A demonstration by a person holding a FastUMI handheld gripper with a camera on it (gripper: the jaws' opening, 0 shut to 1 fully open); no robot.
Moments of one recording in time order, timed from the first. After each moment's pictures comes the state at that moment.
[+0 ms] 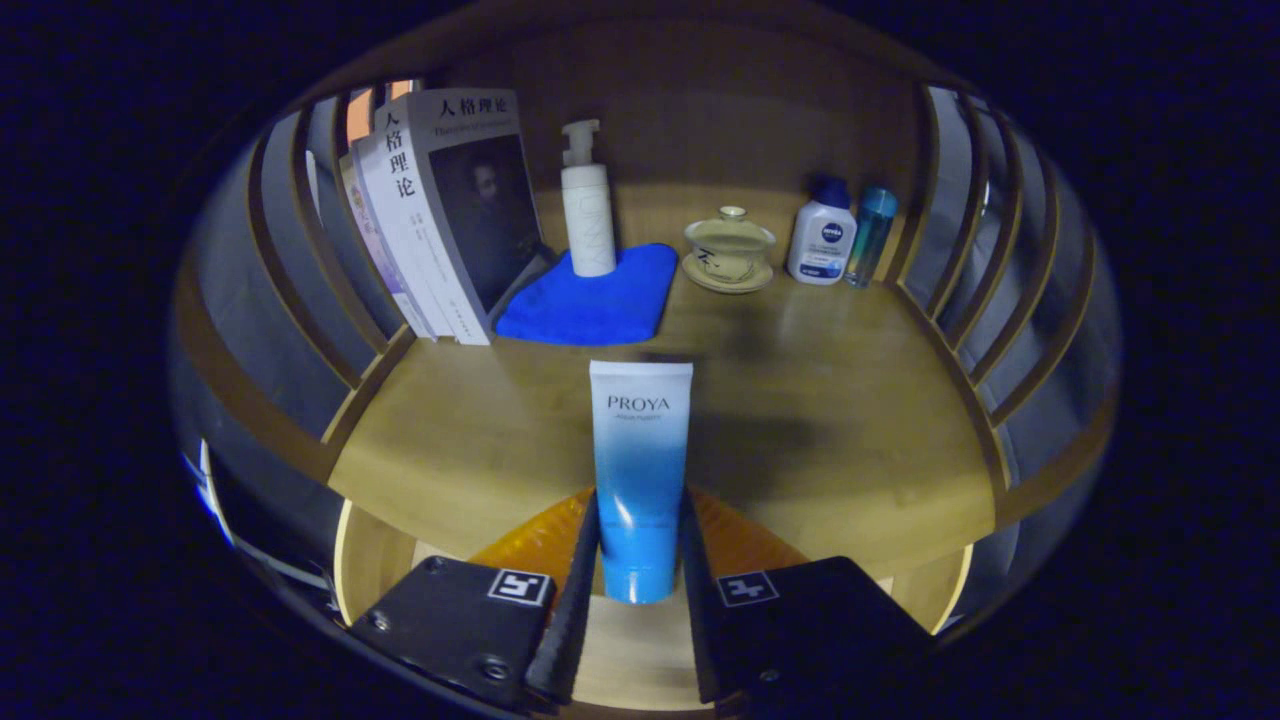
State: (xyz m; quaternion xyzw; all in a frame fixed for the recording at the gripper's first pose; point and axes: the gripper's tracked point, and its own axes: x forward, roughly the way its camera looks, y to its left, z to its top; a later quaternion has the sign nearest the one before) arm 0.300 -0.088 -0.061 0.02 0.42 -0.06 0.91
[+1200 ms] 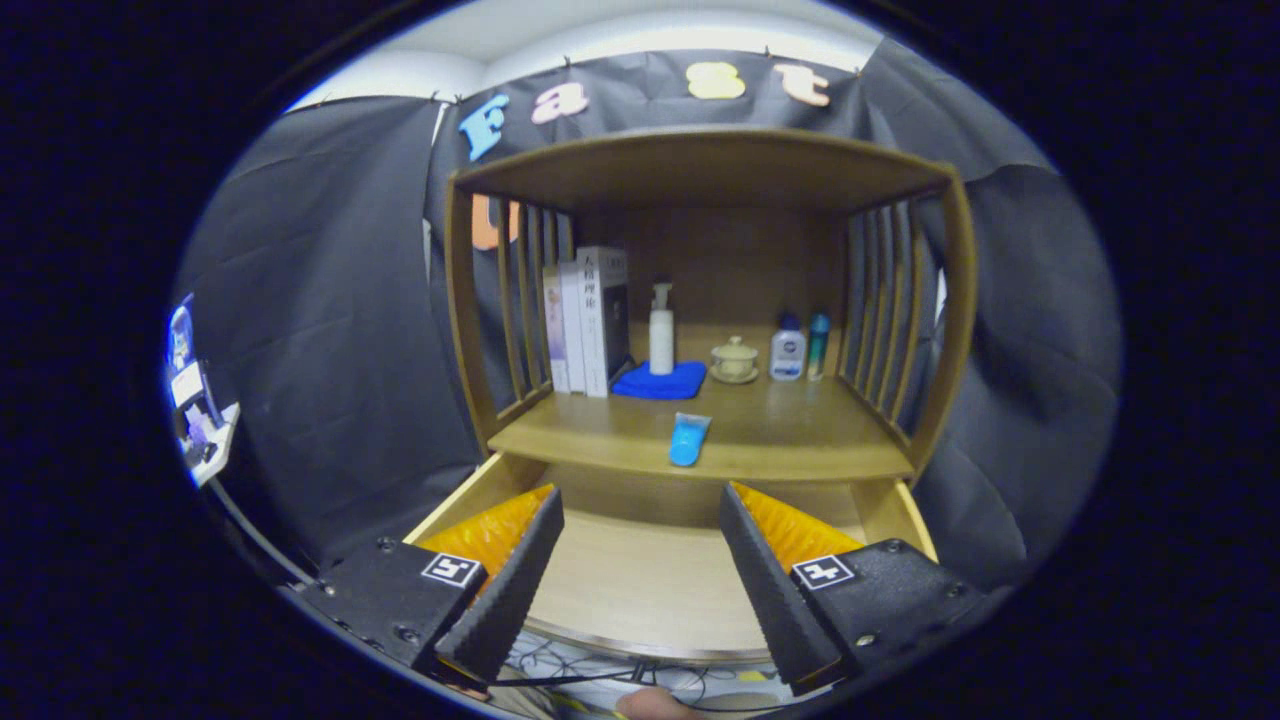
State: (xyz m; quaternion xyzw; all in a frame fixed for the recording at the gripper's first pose) arm 0.067 -0.033 0.018 -0.02 0.14 -0.01 0.99
